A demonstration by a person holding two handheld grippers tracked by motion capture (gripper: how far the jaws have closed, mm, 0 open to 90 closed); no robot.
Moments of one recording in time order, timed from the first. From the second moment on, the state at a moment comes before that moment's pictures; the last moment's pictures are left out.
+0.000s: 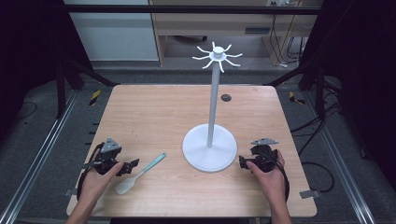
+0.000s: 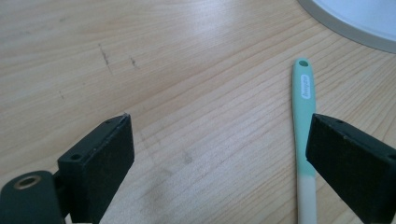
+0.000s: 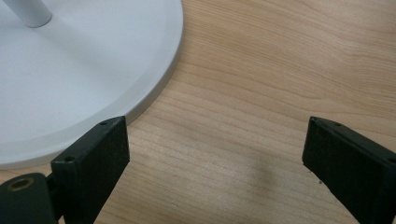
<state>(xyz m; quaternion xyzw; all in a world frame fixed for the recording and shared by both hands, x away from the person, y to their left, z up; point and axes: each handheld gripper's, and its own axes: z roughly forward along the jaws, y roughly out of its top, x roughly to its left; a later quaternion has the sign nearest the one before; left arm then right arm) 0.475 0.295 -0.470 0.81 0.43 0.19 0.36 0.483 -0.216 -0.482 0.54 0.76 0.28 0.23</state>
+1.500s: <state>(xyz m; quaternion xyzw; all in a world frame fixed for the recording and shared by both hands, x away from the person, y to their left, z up) 0.518 0.203 -0.472 0.89 0.34 0.15 0.28 0.484 -0.214 -0.482 0.54 0.76 0.28 0.23</state>
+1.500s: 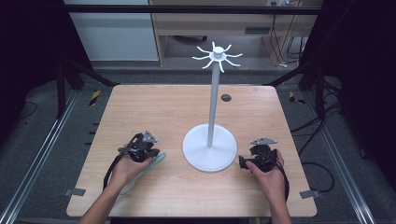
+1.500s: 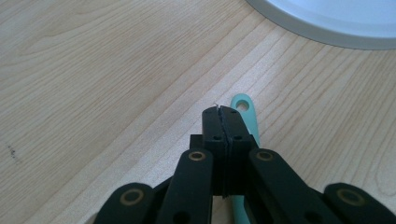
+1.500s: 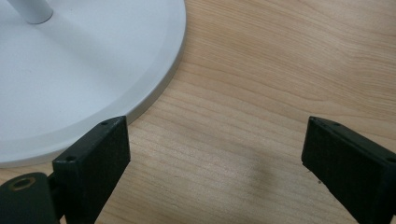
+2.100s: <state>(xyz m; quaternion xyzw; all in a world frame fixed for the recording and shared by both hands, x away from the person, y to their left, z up) 0.521 0.202 -0.479 0.90 0.33 0.14 0.26 0.484 -0.215 -0.482 0.54 0.76 0.28 0.23</state>
